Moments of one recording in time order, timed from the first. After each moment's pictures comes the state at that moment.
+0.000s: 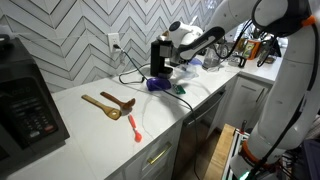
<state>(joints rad) -0.19 0.11 -0.23 -2.00 -0.87 2.25 0.23</state>
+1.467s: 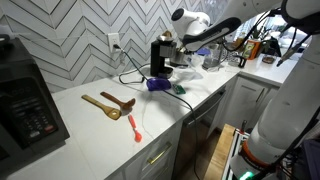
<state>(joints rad) -0.19 -0.07 -0.19 -2.06 -0.99 2.11 0.27</state>
